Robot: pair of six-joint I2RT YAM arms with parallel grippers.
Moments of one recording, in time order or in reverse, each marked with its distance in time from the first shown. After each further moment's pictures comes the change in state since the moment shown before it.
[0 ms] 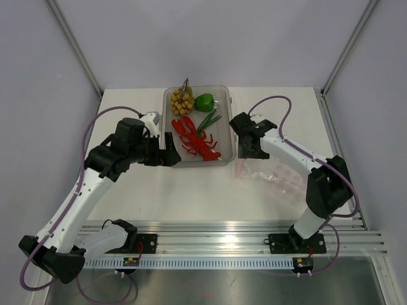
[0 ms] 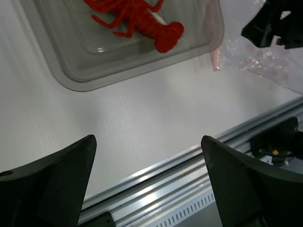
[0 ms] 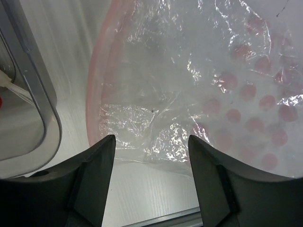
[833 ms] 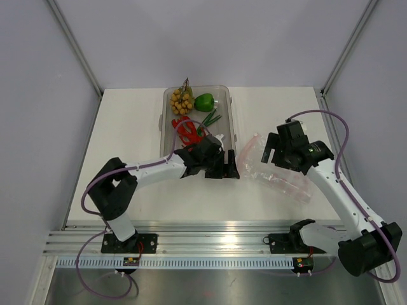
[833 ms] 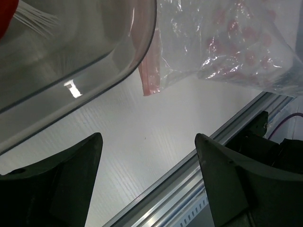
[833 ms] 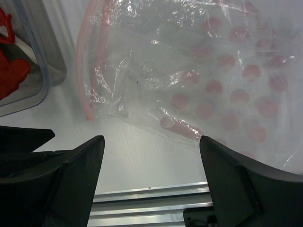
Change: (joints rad) left arm -0.427 0.671 -0.106 0.711 0.043 -0.403; right arm -0.223 -0.570 -0.289 0.018 -0.240 -0.044
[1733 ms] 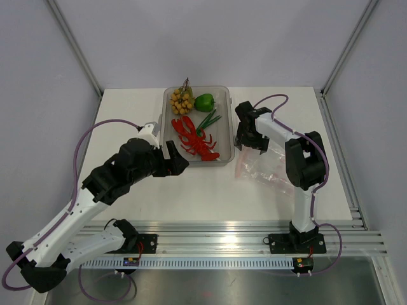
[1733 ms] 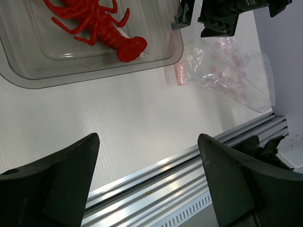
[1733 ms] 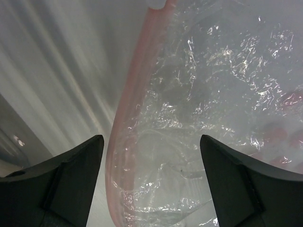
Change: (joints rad) left arm 0.140 -0.846 -0.081 -0.507 -0.282 0.106; right arm 0.051 0.897 0.477 0.058 0.060 0.066
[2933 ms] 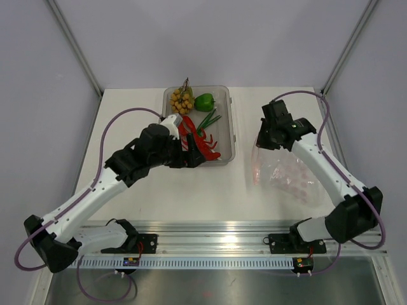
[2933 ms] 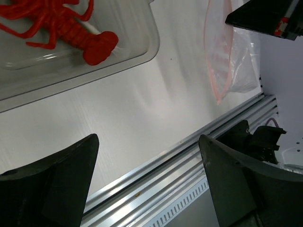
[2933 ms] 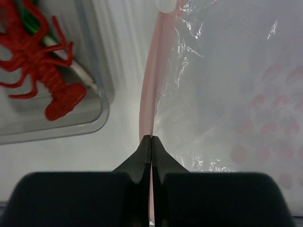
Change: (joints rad) left arm 0.000 0.198 0.074 0.070 0.137 0.031; right arm -0.011 -0.558 -0.230 -0.003 -0.103 -0.053
